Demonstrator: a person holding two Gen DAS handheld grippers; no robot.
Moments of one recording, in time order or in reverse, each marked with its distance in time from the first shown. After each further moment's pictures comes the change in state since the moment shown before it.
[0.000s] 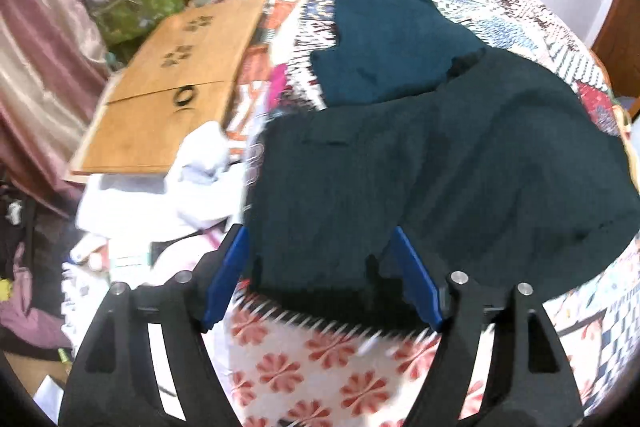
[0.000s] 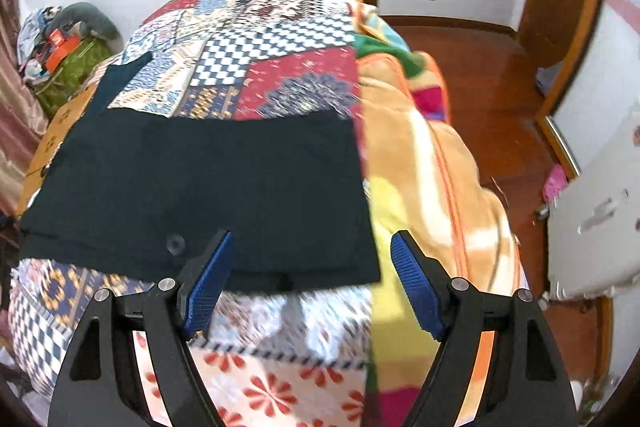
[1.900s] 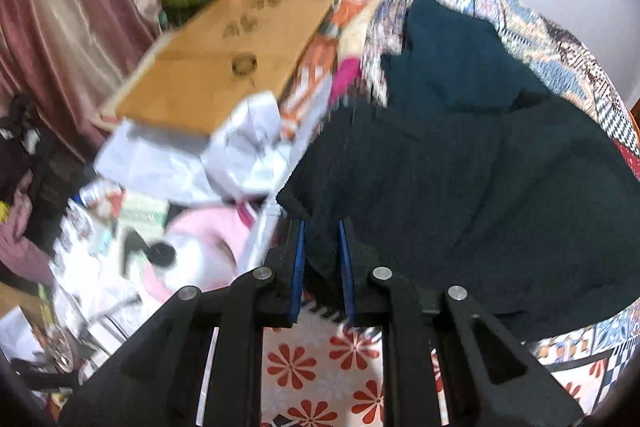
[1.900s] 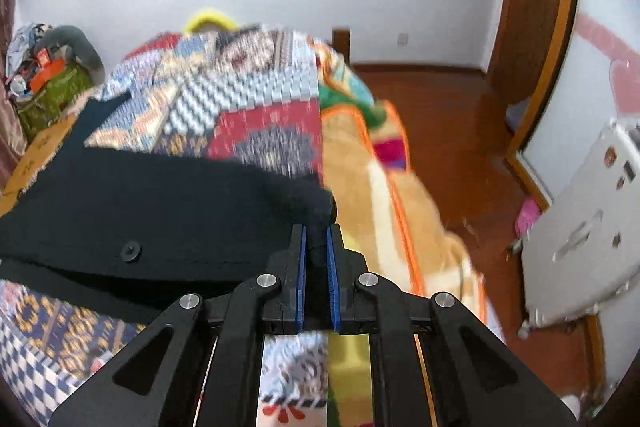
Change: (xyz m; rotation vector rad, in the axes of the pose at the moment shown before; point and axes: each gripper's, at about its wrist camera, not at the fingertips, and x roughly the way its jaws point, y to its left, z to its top) left arm 0.023 0.039 -0.013 -0.252 0.032 0.038; right arm -0.020 -0.009 -0.001 -0.009 -0.168 -0.104
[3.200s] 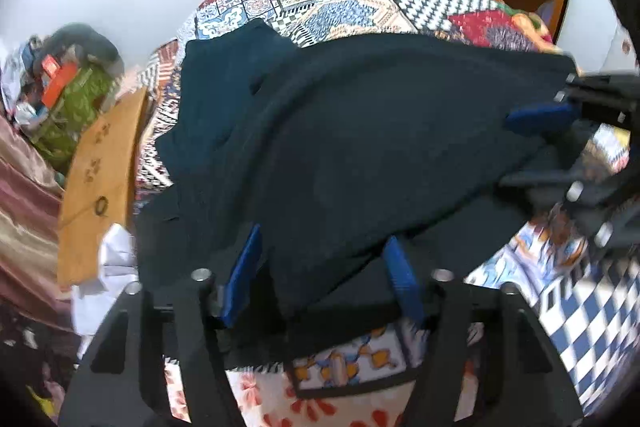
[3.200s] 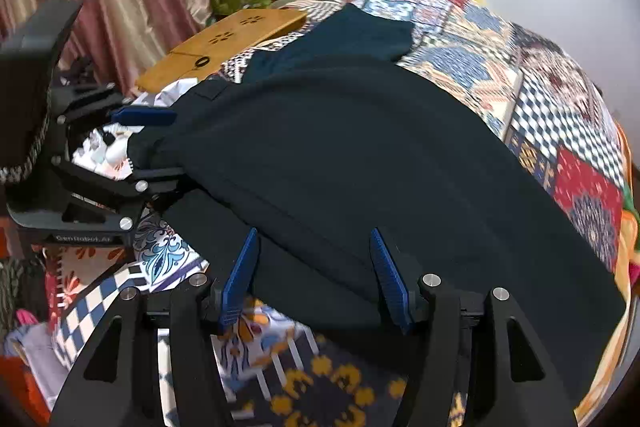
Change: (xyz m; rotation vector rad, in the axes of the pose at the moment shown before) left arm -0.056 -0.194 -0.025 0.611 -0.117 -0.213; right arm 0.018 0.263 -0.015 -0.566 0.126 0.557
